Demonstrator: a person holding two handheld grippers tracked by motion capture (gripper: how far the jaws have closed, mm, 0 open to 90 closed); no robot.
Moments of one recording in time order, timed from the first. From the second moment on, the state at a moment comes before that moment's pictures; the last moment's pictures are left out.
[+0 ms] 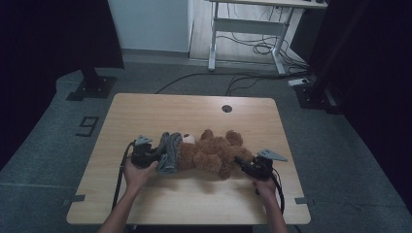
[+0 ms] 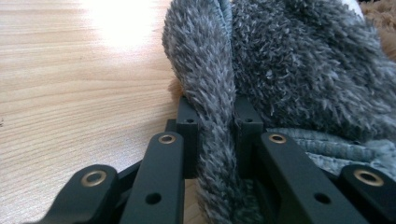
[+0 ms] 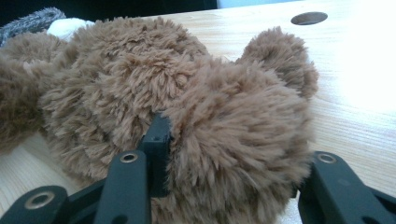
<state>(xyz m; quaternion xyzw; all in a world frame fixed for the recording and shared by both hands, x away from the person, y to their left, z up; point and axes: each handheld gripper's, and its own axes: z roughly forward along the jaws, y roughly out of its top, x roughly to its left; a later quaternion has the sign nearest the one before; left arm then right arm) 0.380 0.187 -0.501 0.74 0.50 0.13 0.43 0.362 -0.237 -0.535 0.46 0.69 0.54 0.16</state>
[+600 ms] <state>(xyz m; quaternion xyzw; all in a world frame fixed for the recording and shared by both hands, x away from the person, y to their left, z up) 0.364 0.188 -0.471 0.74 0.48 0.13 0.45 0.348 -0.235 -0.540 0.45 0.71 0.52 0.15</state>
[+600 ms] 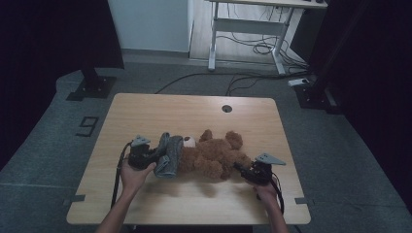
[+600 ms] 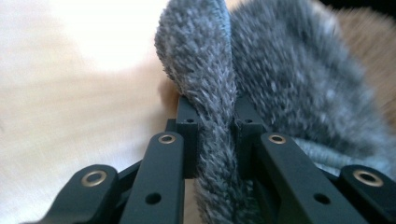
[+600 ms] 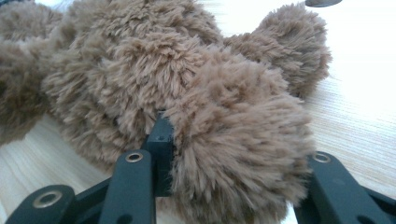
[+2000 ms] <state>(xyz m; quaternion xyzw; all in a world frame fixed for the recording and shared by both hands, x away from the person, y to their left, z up) 0.338 0.149 -0.488 0.74 0.43 0.12 0.51 0.370 -0.206 -0.498 0.42 0.76 0.50 0.06</state>
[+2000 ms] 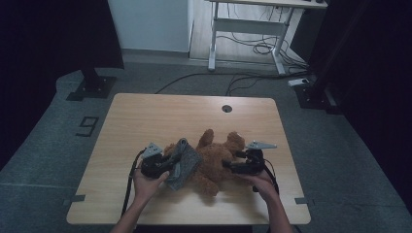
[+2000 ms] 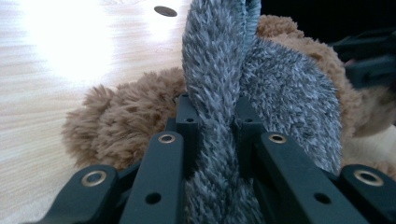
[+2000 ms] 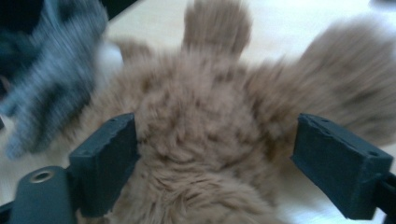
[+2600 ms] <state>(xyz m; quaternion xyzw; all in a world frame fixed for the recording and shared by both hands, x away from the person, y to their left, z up) 0.318 0.152 -0.496 0.73 0.42 0.10 0.53 0.349 -0.194 -0.530 0.37 0.78 0.51 0.06</state>
